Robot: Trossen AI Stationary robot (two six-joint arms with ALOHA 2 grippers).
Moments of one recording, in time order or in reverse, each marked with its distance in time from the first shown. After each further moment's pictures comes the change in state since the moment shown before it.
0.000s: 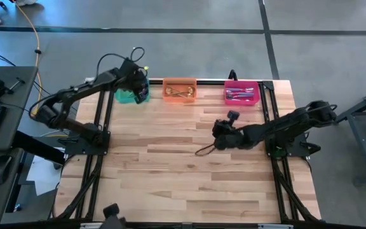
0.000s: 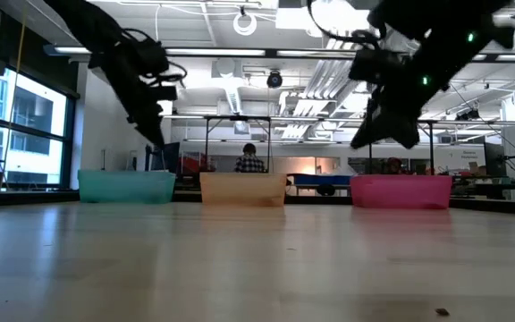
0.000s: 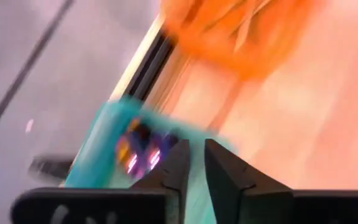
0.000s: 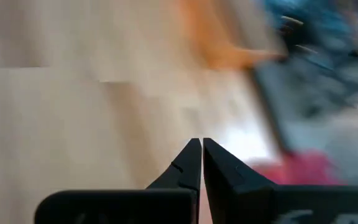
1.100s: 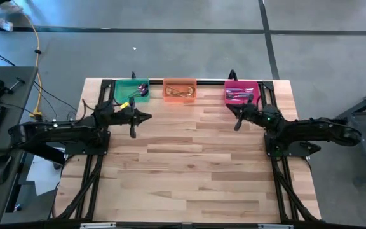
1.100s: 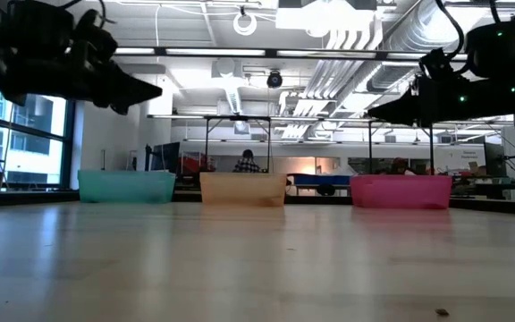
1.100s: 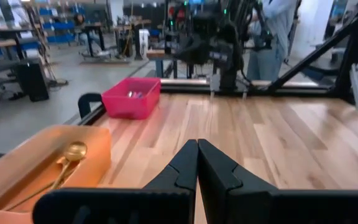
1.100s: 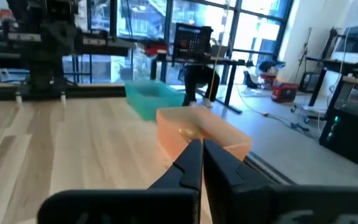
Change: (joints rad) left arm -0.428 -0.607 -0.813 1.105 0.281 -0.387; right arm -0.662 -0.465 -0.743 1.345 -0.891 -0.270
